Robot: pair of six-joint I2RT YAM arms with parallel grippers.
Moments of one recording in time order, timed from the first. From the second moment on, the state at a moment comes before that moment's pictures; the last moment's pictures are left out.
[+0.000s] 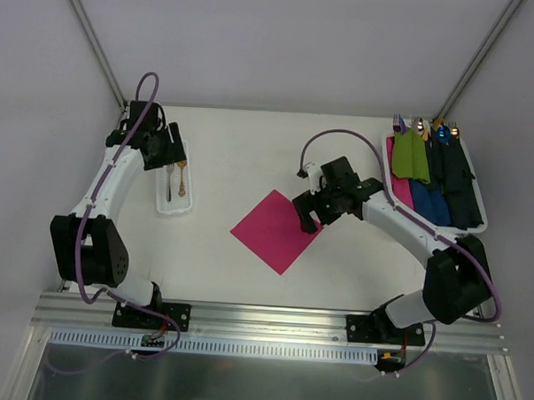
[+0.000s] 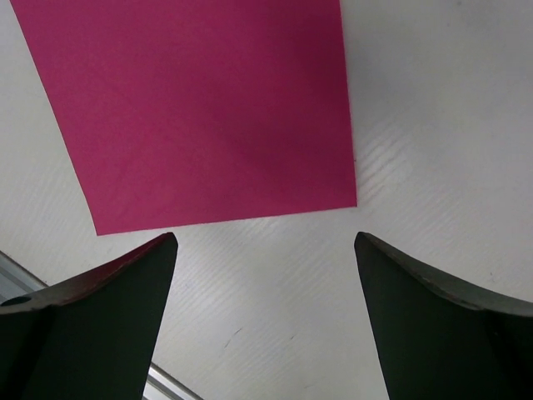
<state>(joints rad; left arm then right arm) -0.02 1.50 1.33 -0.70 0.00 -0.31 0.56 1.45 1.05 -0.65 -0.19 -0.10</state>
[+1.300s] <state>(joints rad) -0.02 1.55 1.34 -0.73 0.02 -0.38 0.80 1.96 1.35 -0.57 0.12 0.29</state>
